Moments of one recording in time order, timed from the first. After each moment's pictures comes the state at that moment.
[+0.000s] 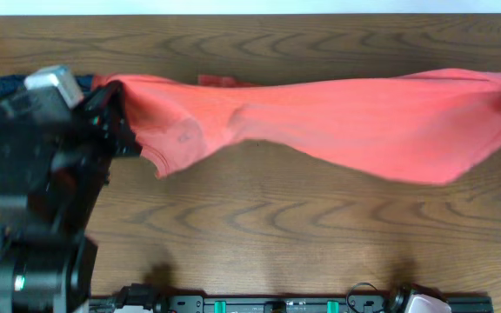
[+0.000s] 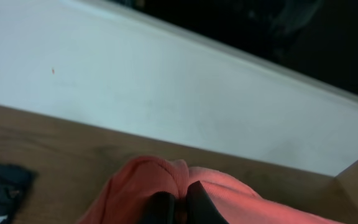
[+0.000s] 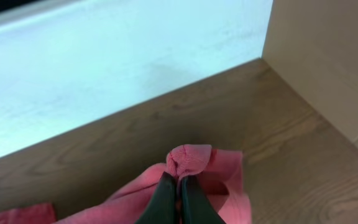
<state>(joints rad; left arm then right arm) -0.05 0.88 1.27 -0.56 0.13 -0.38 -0.30 1.19 1.80 -1.07 0.00 0.19</state>
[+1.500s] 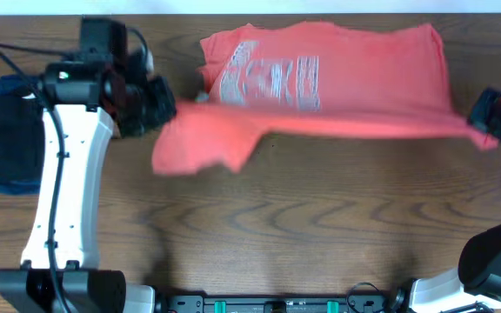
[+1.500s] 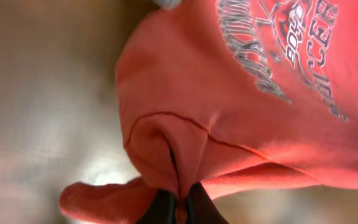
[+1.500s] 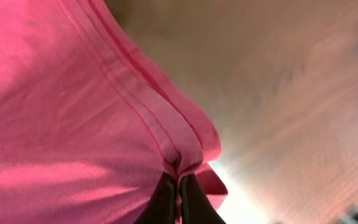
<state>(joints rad) -0.03 1.60 1.63 -1.32 0.31 -0.38 -0.34 1.71 1.60 -1.25 0.23 0.28</state>
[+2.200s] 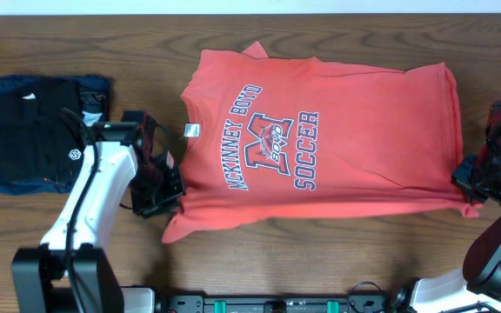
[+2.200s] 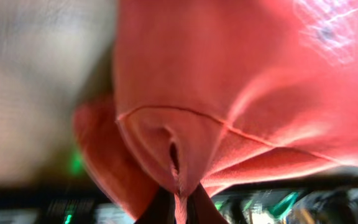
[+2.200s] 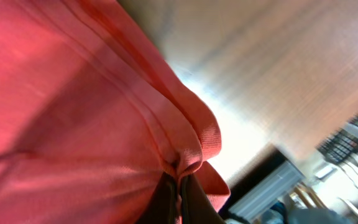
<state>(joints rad) -0.02 1.52 1.05 -1.27 0.34 -0.30 -0.44 1.72 1.26 -1.25 0.25 0.38</state>
